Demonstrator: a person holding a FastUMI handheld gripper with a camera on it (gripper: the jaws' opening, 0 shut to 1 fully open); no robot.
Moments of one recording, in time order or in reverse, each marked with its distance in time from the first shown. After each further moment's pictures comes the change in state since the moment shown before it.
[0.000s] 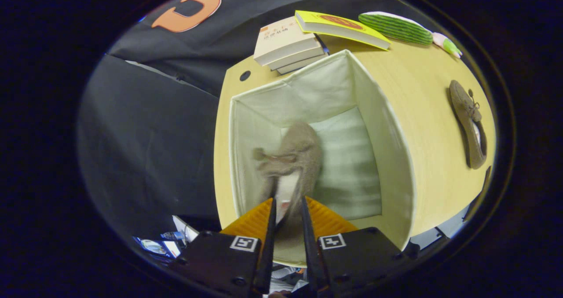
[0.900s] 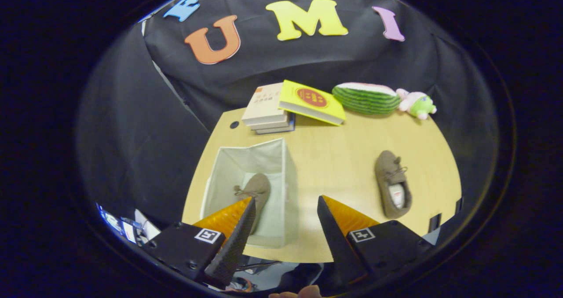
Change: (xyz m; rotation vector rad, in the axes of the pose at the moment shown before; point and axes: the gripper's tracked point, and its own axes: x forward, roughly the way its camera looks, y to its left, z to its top) arm -0.178 -0.116 0.056 -0.258 -0.419 -0.198
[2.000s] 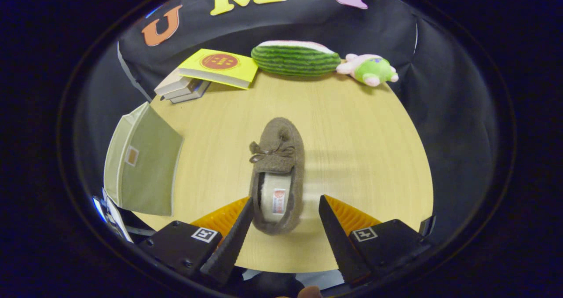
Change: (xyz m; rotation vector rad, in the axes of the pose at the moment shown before) arm 0.089 -0.281 -0.071 -0.017 0.233 -0.127
